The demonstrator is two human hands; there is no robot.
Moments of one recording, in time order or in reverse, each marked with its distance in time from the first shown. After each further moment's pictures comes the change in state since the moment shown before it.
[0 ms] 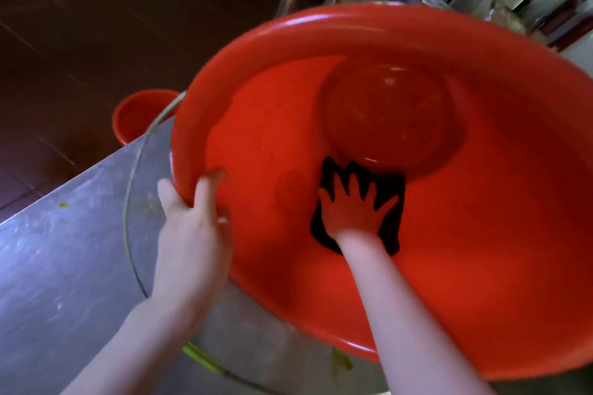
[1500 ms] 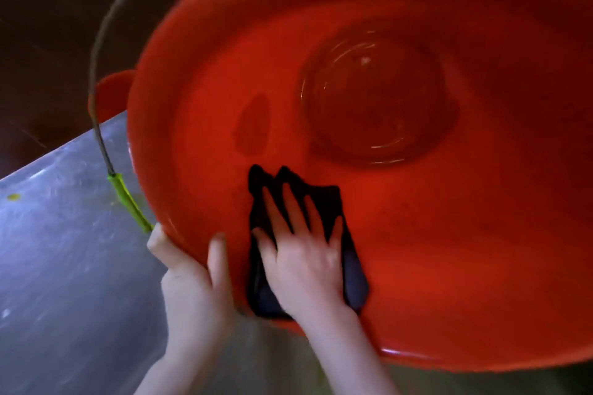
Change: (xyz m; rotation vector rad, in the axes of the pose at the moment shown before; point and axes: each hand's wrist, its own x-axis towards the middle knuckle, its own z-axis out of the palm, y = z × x) left_hand -0.051 -0.007 0.051 -0.402 0.151 -0.356; right_hand -0.087 -0.024 0.024 0.069 0.286 -0.437
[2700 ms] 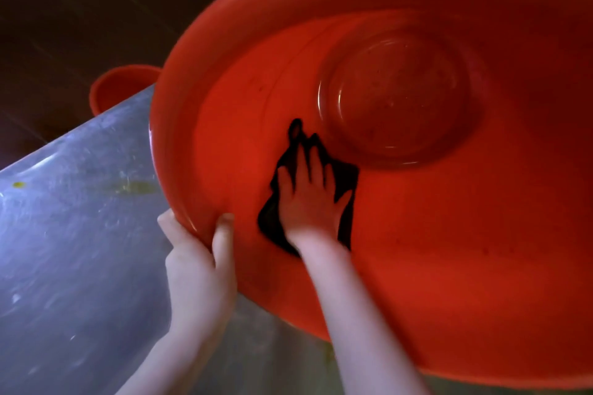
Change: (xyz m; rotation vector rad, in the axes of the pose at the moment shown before) left_hand 0.006 -0.005 -0.004 -0.024 -0.015 0.044; right_hand 0.055 0.008 0.018 0.227 -0.085 0.348
